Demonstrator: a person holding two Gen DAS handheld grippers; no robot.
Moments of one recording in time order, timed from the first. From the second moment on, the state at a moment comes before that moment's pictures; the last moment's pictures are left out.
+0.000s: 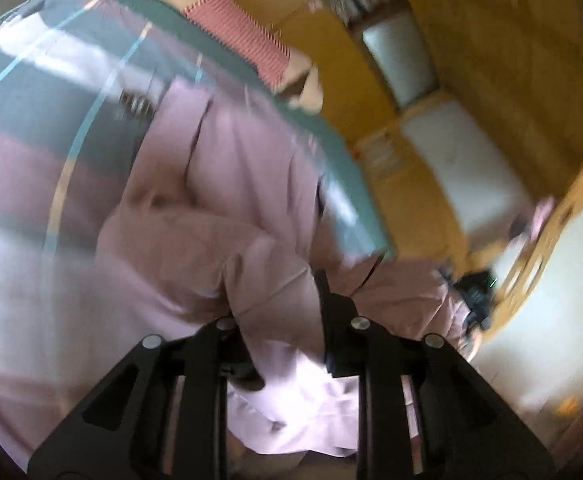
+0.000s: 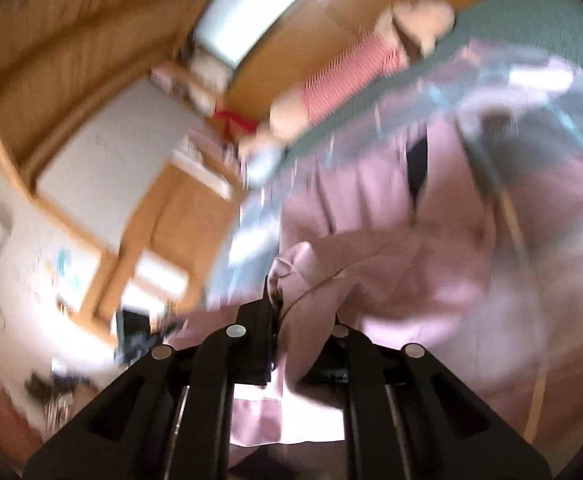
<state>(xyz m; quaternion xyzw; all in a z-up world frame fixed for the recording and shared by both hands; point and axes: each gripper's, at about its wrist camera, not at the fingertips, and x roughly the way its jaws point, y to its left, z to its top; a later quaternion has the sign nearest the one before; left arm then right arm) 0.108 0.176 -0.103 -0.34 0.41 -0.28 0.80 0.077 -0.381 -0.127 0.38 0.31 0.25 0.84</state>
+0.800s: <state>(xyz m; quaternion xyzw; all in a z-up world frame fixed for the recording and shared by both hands) 0.177 0.099 -0.174 -0.20 0.37 -0.14 0.90 0.222 -0.417 -0.195 0.42 0.20 0.01 0.88</state>
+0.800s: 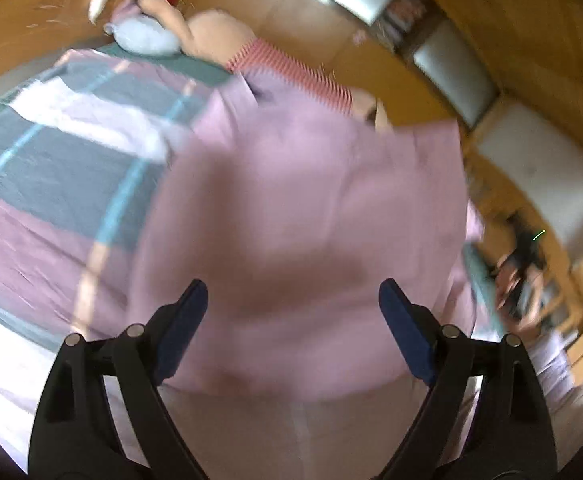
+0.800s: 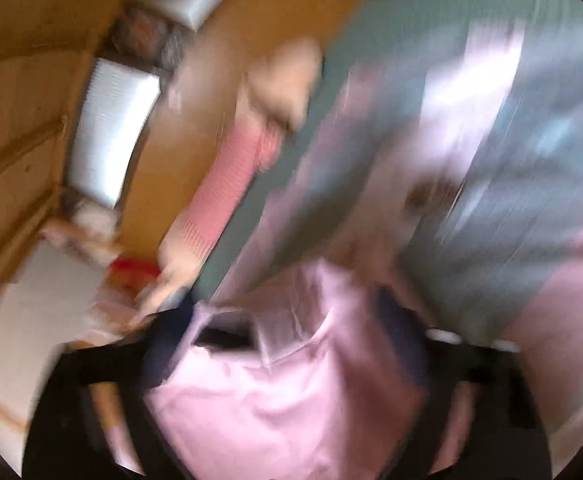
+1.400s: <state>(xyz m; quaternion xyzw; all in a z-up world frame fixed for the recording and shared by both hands) 0.199 0.077 -0.203 -0.12 0.42 -0.04 0.90 0.296 -0.053 -0.242 -0.06 0.39 0.07 0.92</state>
